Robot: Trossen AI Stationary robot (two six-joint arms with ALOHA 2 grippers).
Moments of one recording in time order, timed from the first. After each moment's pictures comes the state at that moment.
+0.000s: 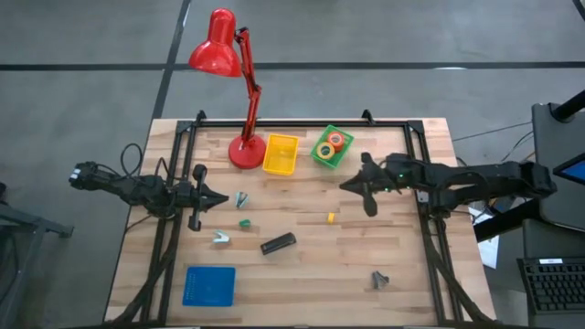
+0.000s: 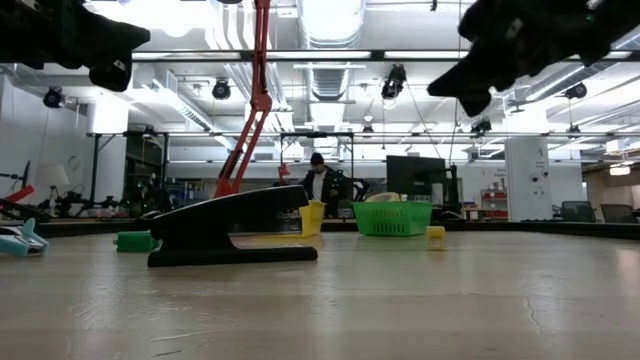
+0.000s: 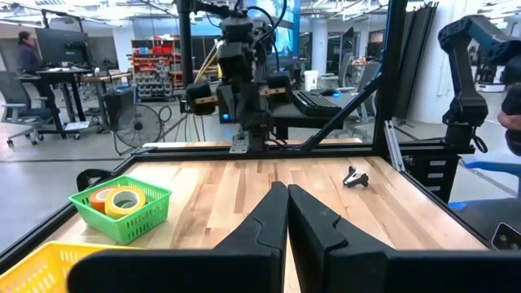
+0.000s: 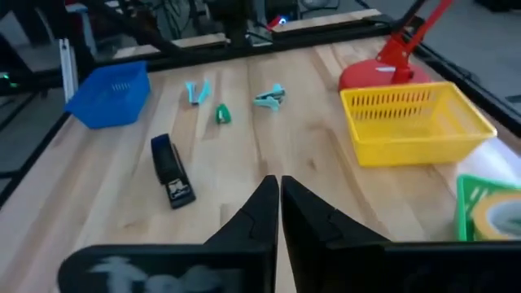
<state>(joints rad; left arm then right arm) -0.30 0.24 0.19 0.04 -0.29 0.02 -0.12 0.92 0.49 0.07 -0.11 0.14</state>
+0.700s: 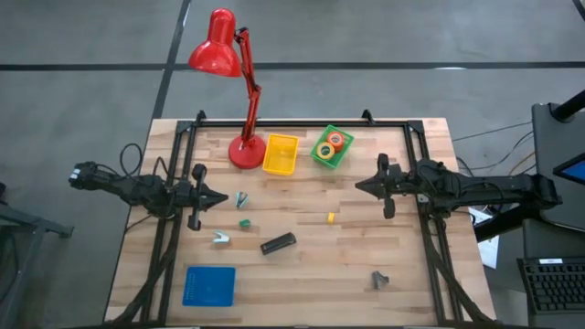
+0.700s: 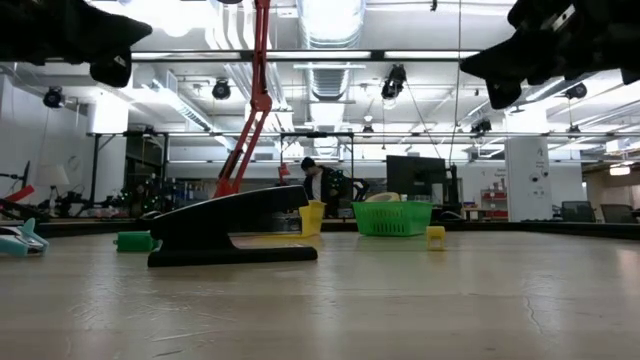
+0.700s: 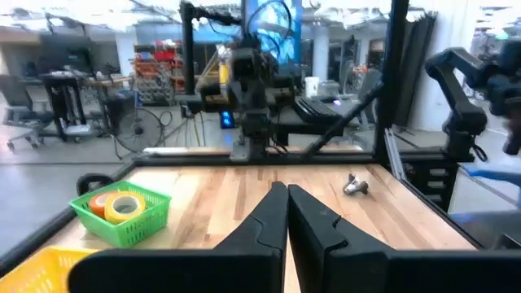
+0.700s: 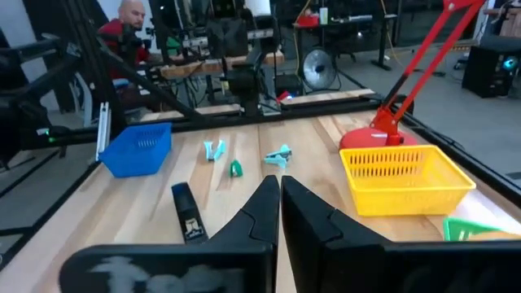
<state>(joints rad) -0.30 0.25 0.19 0.09 -0.31 0.03 -0.12 0.58 0.26 0.22 -0.11 0.13</state>
